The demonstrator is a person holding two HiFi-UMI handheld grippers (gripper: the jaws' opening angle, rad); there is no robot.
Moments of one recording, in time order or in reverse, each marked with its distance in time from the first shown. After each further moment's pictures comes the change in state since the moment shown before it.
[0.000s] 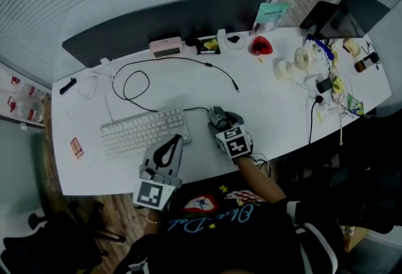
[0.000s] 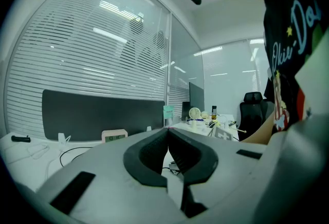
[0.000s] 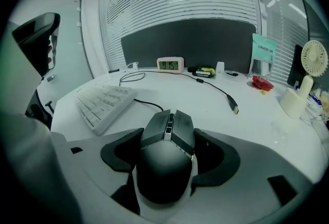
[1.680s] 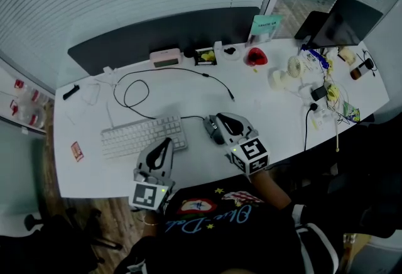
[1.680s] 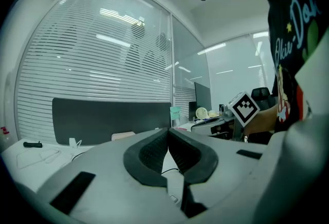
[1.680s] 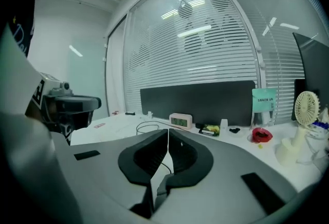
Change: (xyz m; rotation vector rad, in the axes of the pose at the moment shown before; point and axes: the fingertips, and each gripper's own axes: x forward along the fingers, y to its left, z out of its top) left arm -0.011 0.010 0.003 0.042 -0.012 0.087; right arm -0.119 0.013 0.117 -0.083 -0.495 0.113
